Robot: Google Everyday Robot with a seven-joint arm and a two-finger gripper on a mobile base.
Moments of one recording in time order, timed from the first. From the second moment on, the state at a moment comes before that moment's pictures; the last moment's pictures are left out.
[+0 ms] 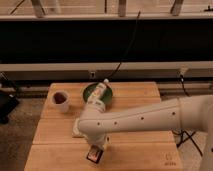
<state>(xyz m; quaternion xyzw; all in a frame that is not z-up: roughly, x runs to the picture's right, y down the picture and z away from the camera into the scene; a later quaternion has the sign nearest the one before) -0.057 0.276 0.697 -0.30 -0.21 -0.56 0.75</state>
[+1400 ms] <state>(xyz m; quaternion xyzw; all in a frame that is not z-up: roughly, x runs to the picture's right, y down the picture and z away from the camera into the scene) -0.139 0.214 0.751 -0.24 -0.27 -0.61 0.70</state>
